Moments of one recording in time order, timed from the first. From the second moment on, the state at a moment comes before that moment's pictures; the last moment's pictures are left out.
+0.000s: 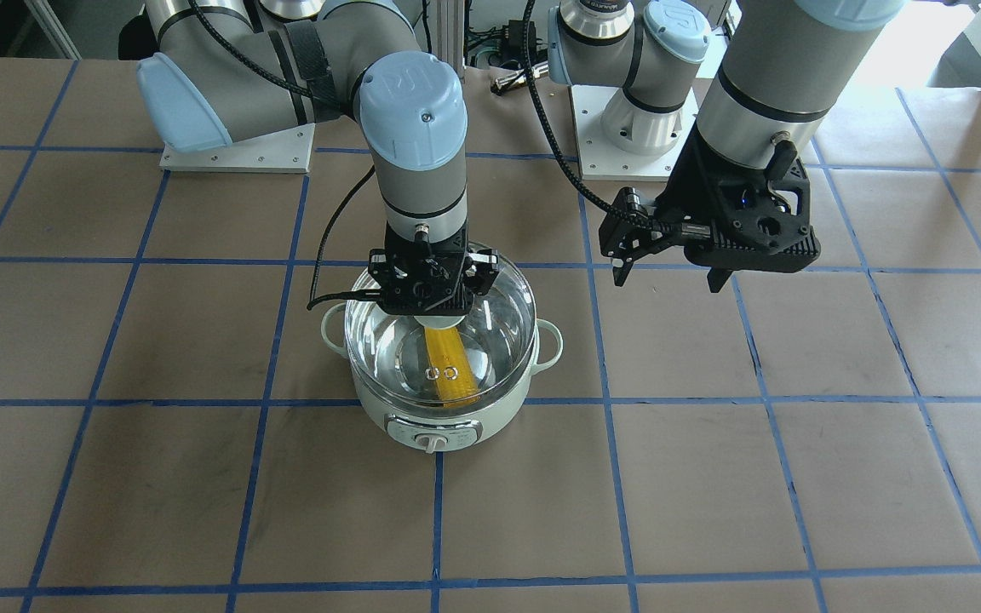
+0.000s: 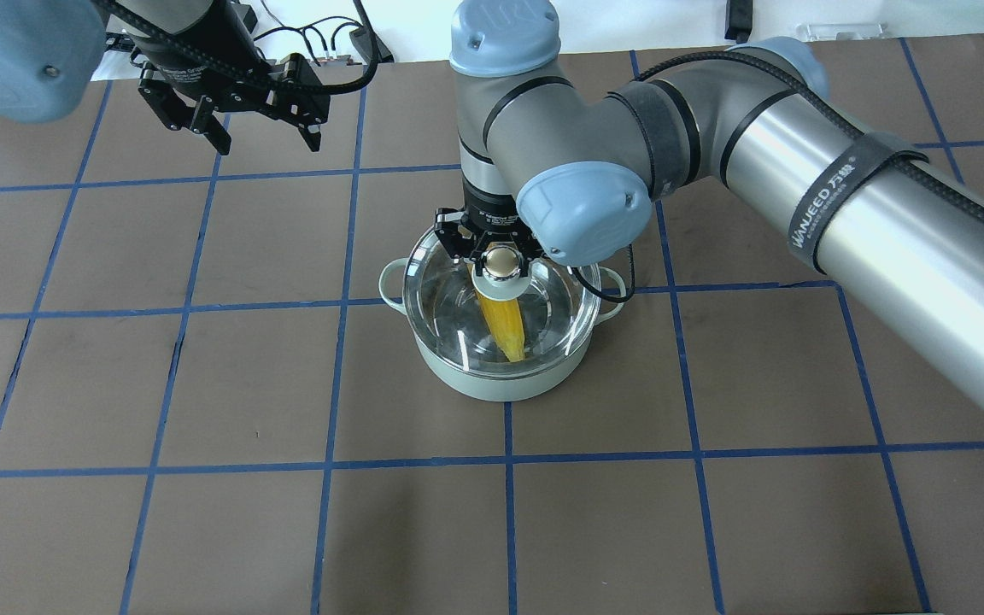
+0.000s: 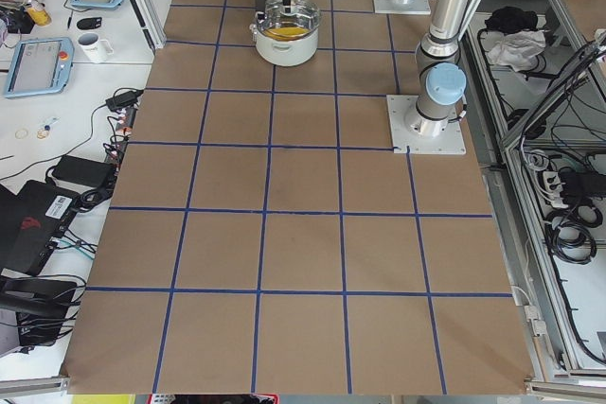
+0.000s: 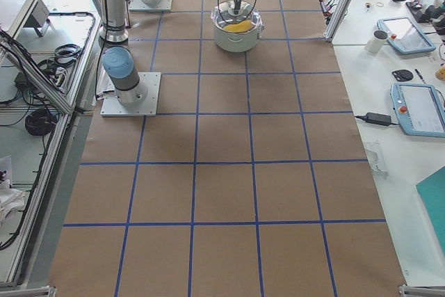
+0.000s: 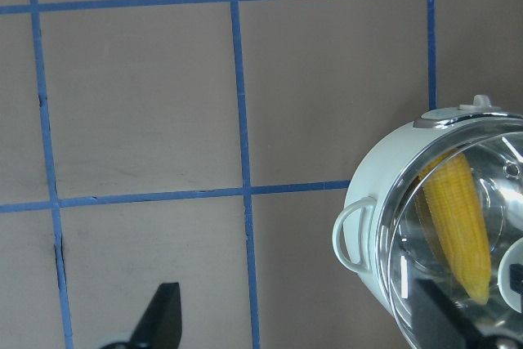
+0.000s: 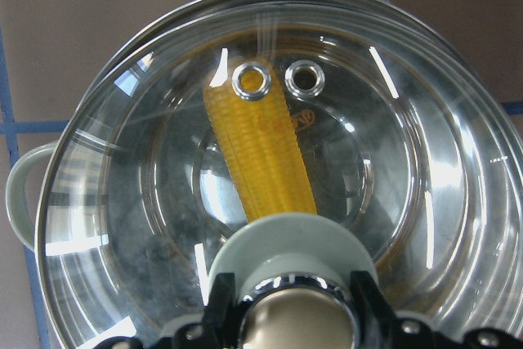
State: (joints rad) left arm -1.60 -1.70 -1.43 -1.51 1.54 0.00; right arm 1.97 -1.26 1.55 -1.84 -1.51 0.42
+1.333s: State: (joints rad) left arm -1.59 -1.66 -1.46 -1.51 1.62 0.00; right arm 1.96 -1.24 1.54 -1.89 -1.52 0.43
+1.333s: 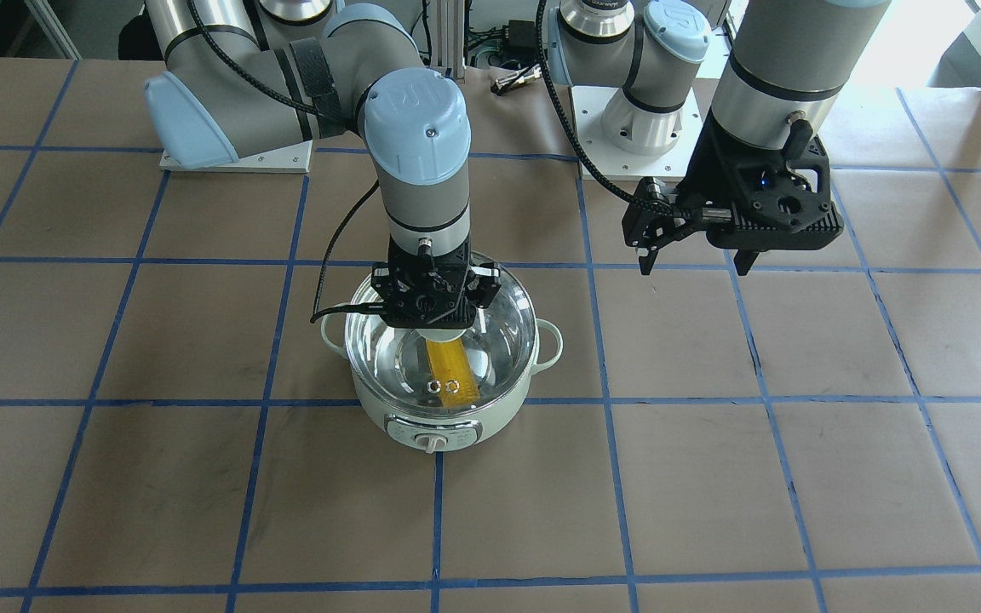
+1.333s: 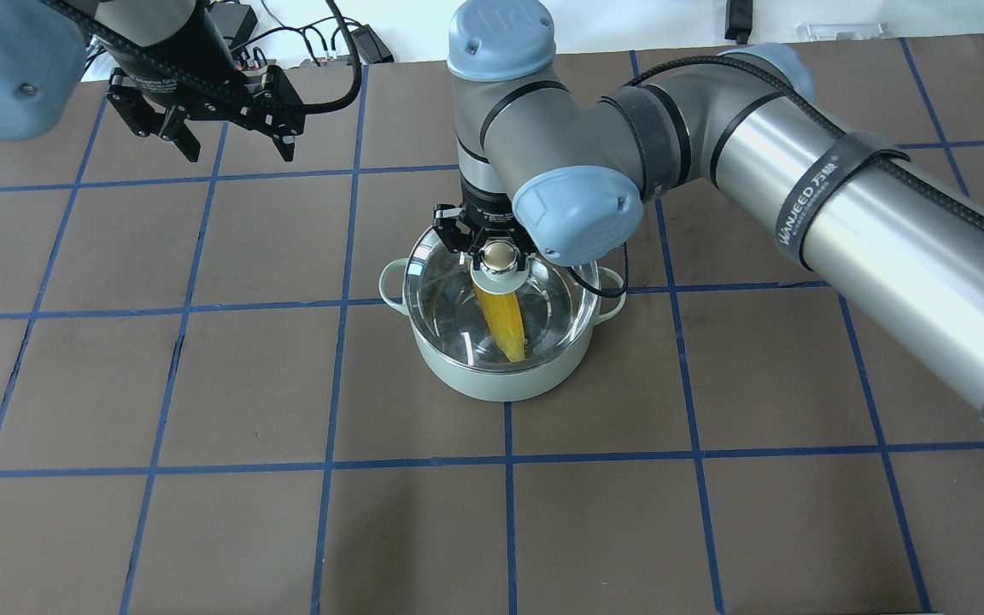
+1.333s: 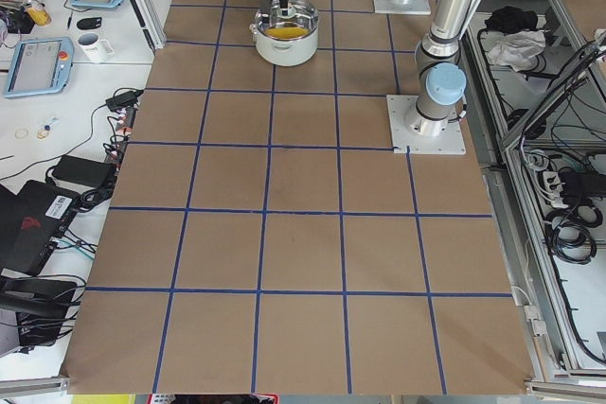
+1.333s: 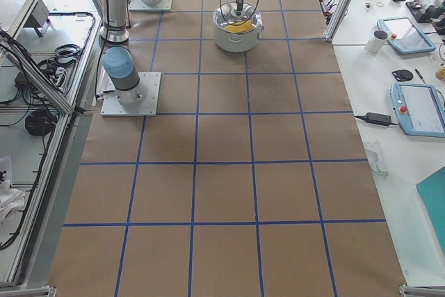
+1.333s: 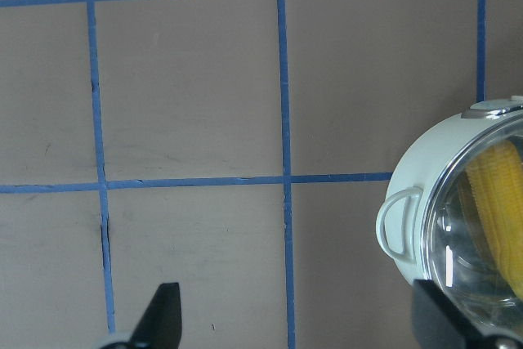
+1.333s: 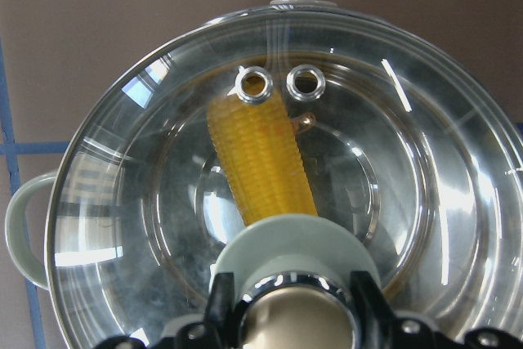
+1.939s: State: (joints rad) left arm -1.59 -1.66 -1.46 -1.51 1.61 0.00; right arm 1.97 -1.24 1.54 -1.89 -1.52 0.43
